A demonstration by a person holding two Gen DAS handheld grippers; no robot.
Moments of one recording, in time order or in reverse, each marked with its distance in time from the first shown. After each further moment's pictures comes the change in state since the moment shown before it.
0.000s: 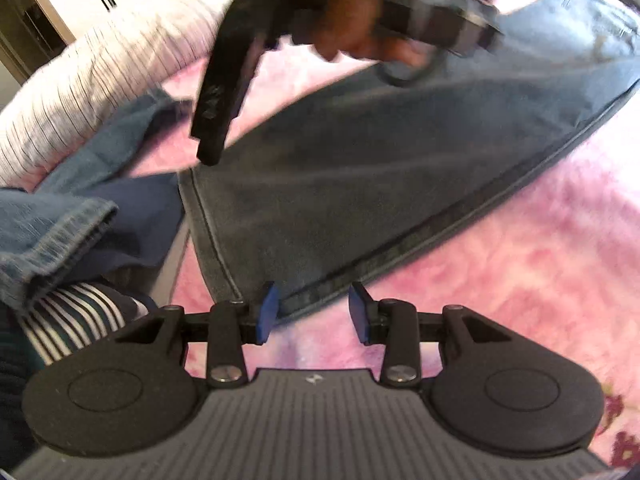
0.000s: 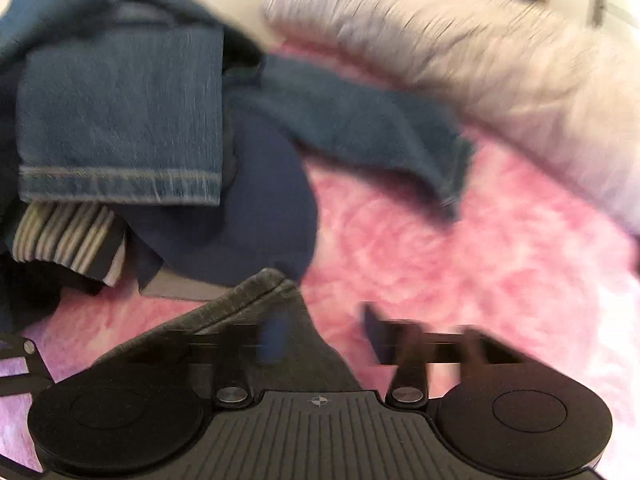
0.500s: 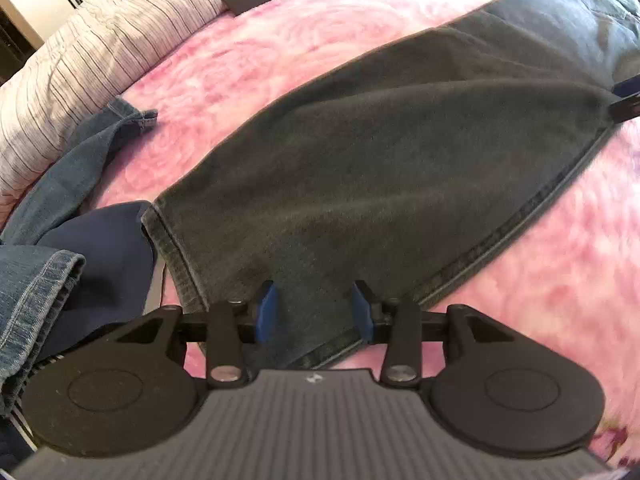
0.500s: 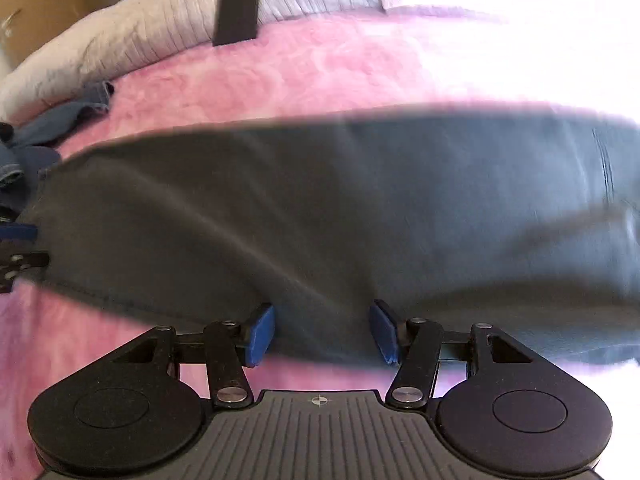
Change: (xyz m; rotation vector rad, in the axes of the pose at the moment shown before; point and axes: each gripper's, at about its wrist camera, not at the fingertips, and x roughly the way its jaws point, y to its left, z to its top) left arm 0.043 0.001 0.035 0.080 0.097 -0.034; right arm -0.213 0.001 -0.268 0.729 0.019 -0.493
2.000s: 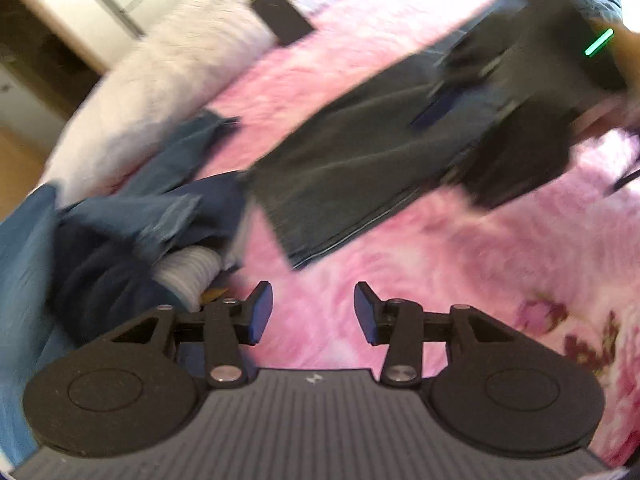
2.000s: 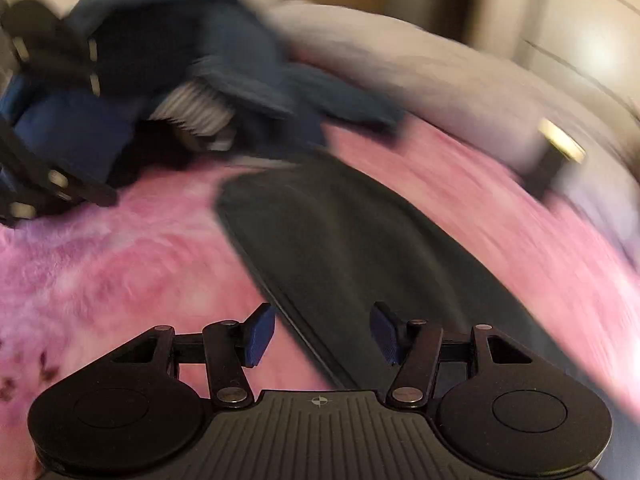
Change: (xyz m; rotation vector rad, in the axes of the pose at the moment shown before) left arm -0.147 -0.037 -0.082 -0.044 -0.055 0.204; right arm 0.010 0.239 -0.007 -0.842 -0.193 0.296
